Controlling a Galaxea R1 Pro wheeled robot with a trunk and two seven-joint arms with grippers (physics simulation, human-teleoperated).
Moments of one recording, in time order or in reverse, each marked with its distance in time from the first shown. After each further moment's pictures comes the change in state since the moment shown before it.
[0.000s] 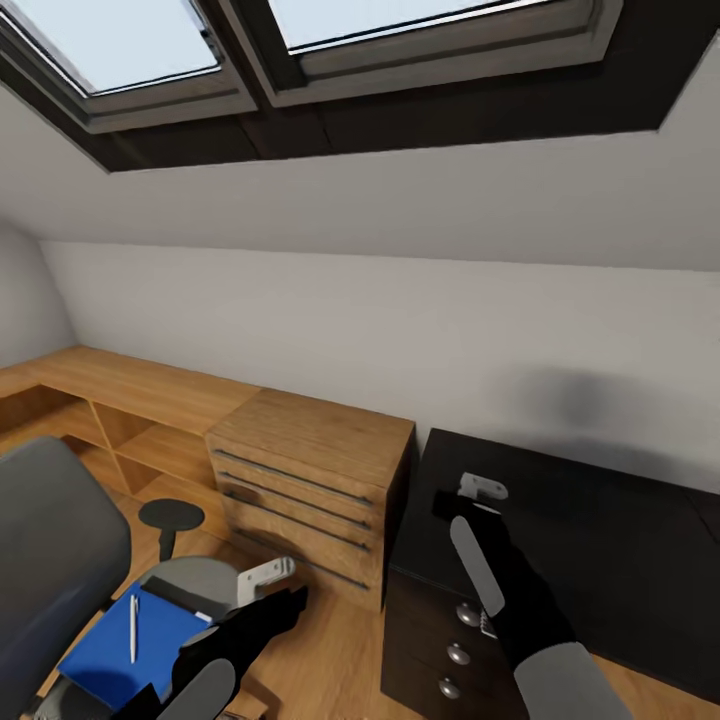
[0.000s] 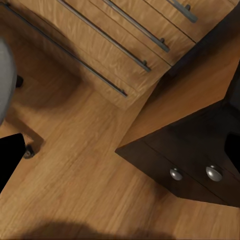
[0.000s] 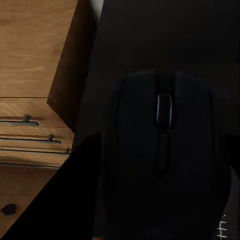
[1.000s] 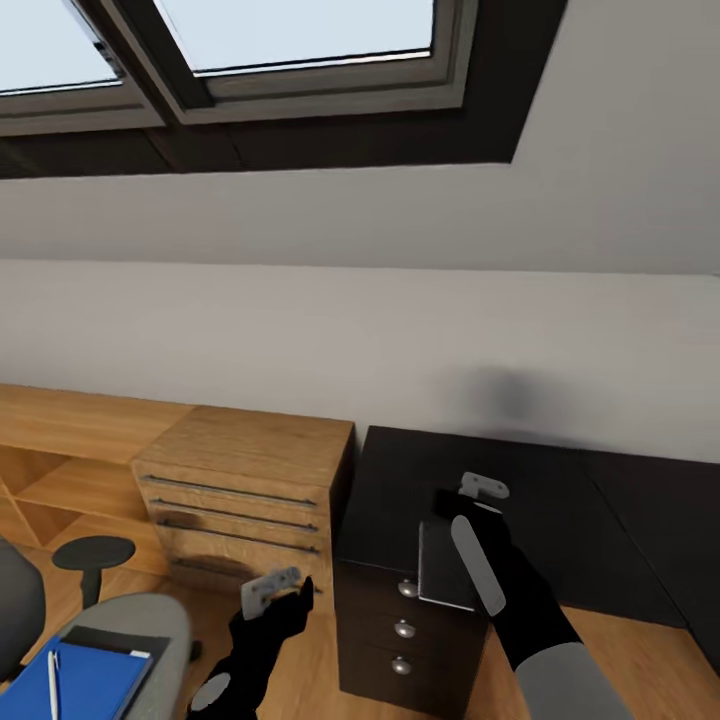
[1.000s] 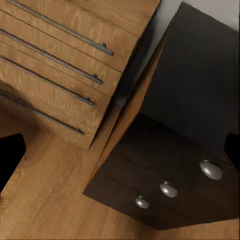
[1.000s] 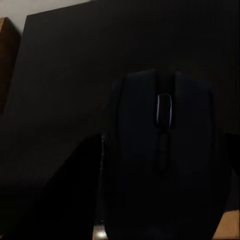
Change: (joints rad) left arm 0.000 0.012 -0.195 -0.003 -0.182 -0.336 0.062; right arm 0.000 -0.002 -0.001 -0.008 0.001 0.003 0.000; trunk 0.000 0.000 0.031
